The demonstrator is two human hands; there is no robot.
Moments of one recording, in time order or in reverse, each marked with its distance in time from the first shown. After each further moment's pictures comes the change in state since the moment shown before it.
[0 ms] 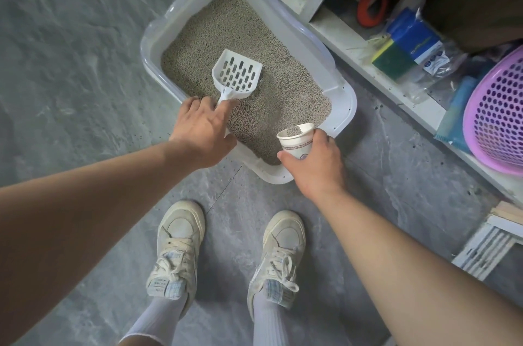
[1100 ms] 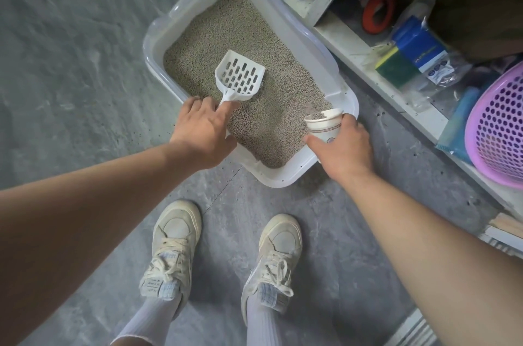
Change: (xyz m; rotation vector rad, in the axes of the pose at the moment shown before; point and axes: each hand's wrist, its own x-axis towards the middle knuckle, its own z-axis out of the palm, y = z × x) left_hand 0.002 0.001 0.003 -0.033 0.026 -0.023; right_hand 0.044 0.013 -0.036 -0.085 0.034 0.002
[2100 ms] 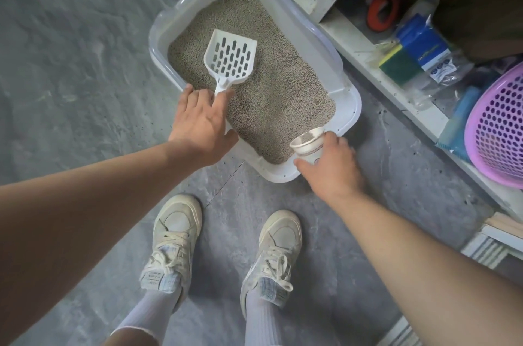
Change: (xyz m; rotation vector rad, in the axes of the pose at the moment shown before) left_hand -0.009 -0.008 0.009 -0.001 0.104 -0.026; right_hand -0.035 0.009 0.027 -0.192 -0.029 -0.102
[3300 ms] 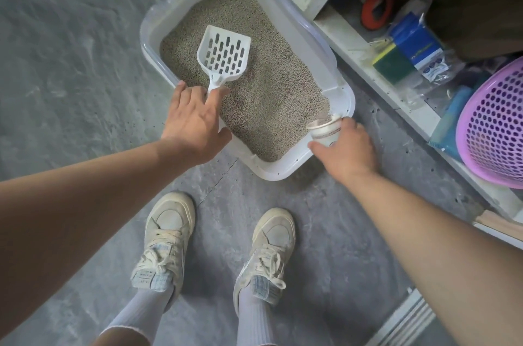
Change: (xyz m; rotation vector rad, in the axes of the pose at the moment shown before) left_hand -0.001 0.001 0.003 -0.015 0.025 0.008; right_hand 0.032 0.022 -0.021 0.030 0.013 0.089
